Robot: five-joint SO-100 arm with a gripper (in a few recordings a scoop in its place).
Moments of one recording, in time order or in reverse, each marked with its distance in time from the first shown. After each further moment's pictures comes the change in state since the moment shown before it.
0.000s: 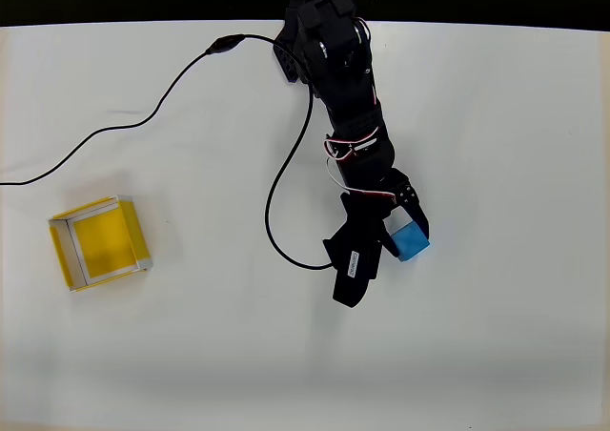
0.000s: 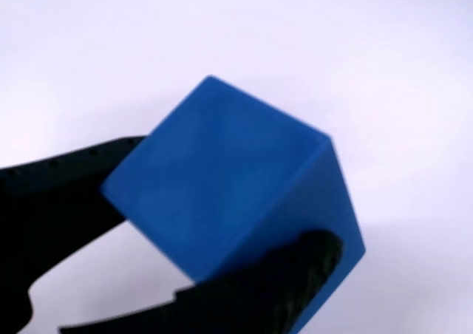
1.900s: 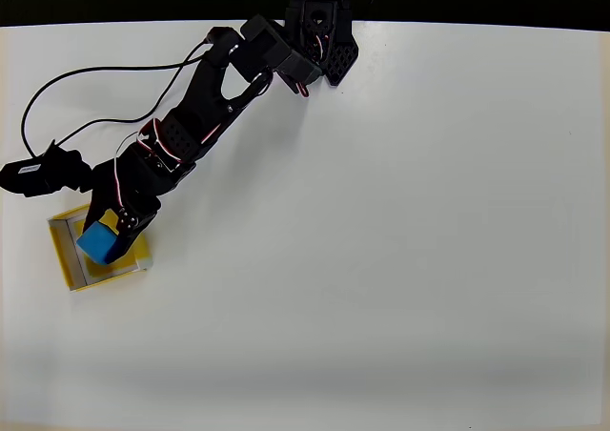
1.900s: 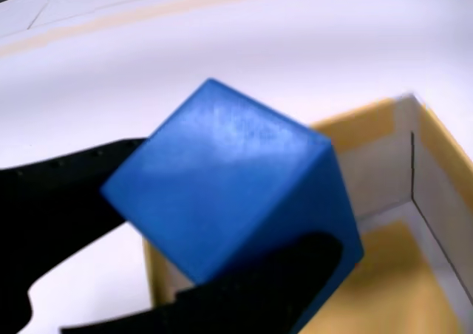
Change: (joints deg) arm 70.1 -22.9 -44.8 22.9 7.2
